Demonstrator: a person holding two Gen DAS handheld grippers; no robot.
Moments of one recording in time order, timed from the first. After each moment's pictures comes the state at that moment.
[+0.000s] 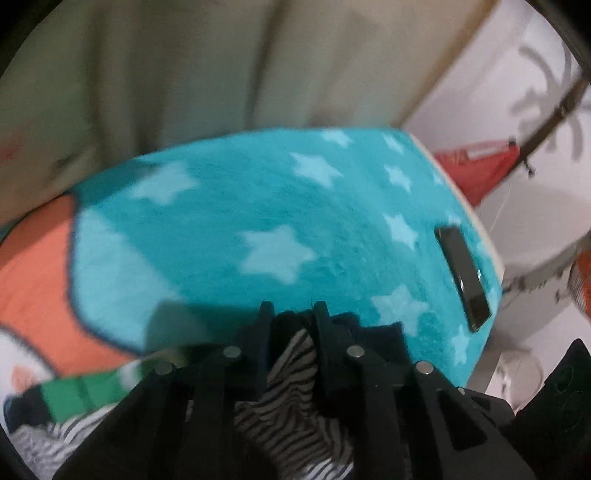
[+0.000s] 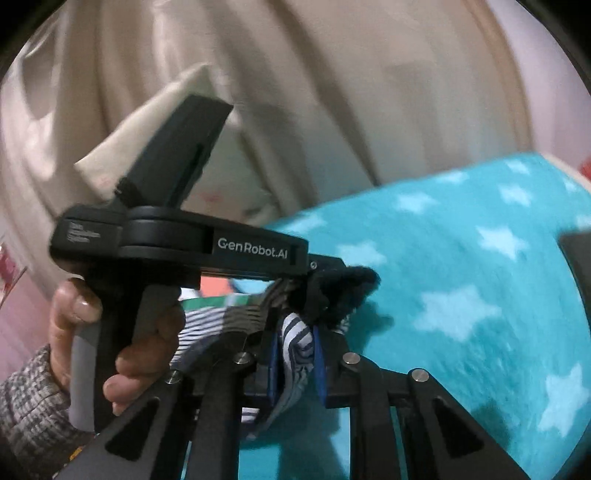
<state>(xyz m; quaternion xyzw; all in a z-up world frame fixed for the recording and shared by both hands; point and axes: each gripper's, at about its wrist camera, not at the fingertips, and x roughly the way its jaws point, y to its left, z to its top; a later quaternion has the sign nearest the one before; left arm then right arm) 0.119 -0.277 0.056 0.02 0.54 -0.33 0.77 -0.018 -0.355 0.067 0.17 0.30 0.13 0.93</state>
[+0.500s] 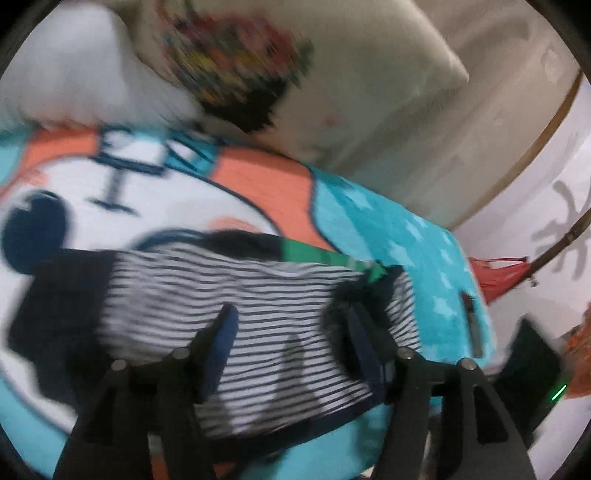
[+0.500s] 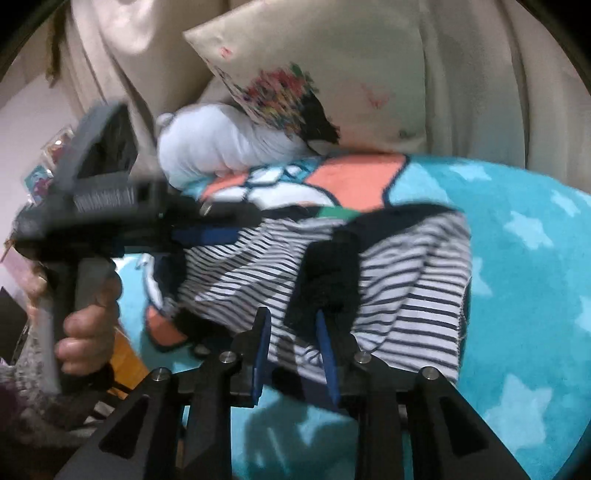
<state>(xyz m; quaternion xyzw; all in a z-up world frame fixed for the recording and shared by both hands) 0.031 -0.059 0.074 -0.14 0.46 -0.18 0.86 -0.022 -0.264 0.064 0.08 0.37 0.29 0.88</state>
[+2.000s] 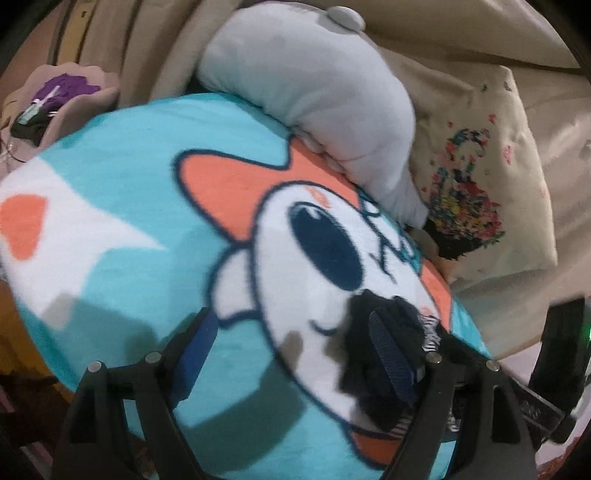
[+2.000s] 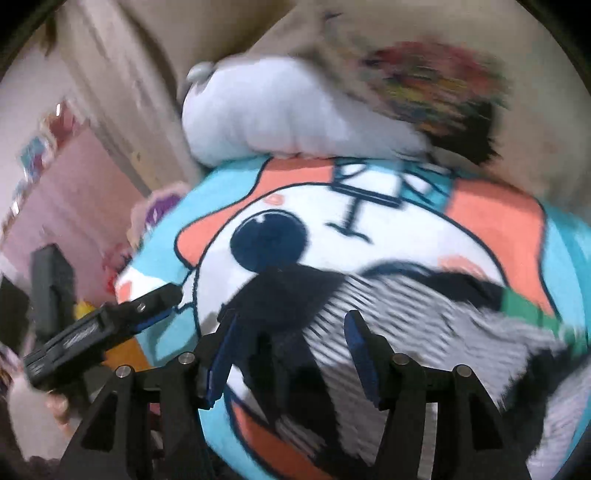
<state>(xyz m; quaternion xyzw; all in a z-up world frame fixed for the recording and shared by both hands) -0.040 0.184 0.049 -0.32 0.40 0.04 0.86 0.057 -0.024 0.079 -0.02 0.47 0.32 0.82</state>
